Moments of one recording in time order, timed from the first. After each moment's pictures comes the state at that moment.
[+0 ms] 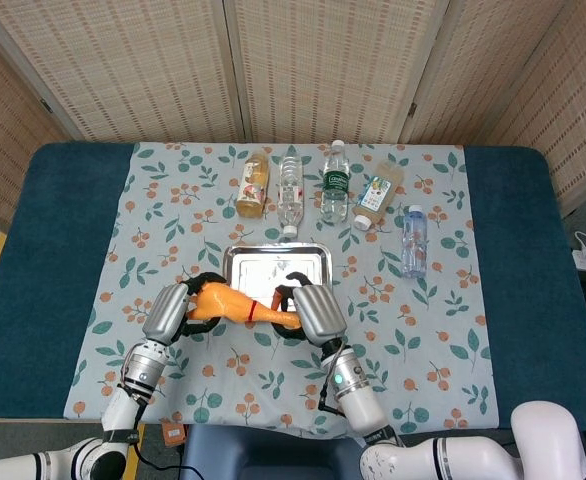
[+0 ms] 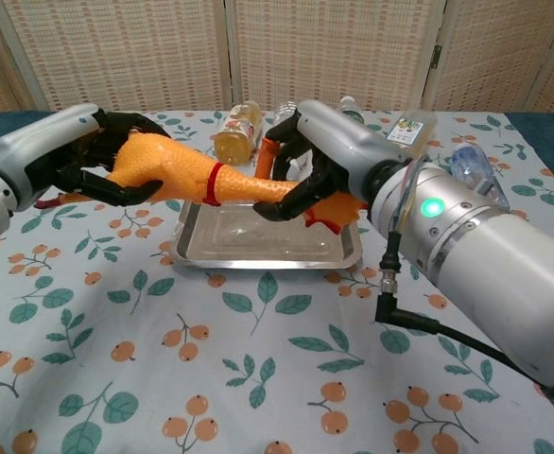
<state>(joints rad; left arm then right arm) -0.54 -1.58 -0.22 -1.69 1.22 1.19 -0.02 0.70 -1.88 0.30 -1.70 -1.02 1.22 -0.48</state>
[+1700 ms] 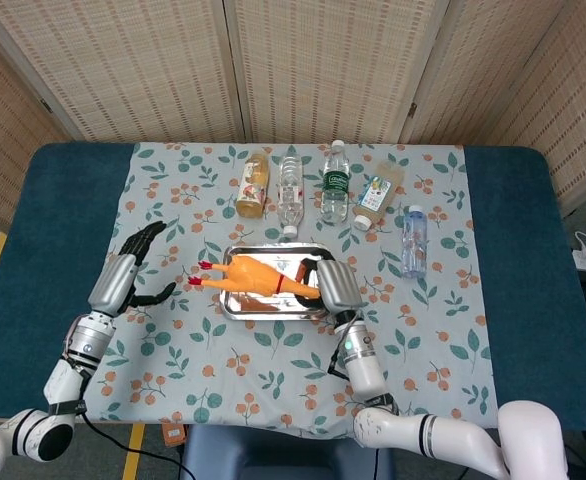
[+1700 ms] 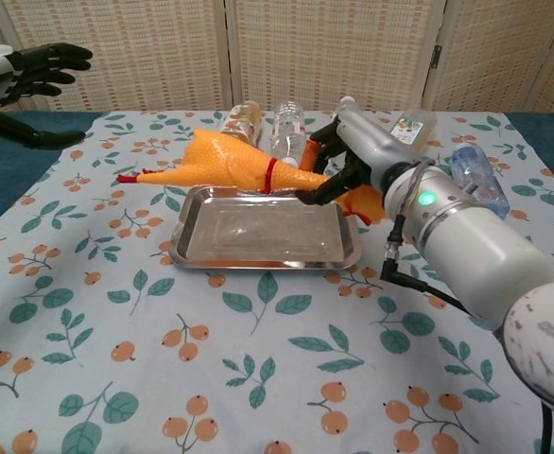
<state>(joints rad) -0.55 -1.34 -0.24 -1.57 1.30 1.11 -0.30 0.74 -1.96 0.39 -1.33 -1.01 1.13 -0.28</state>
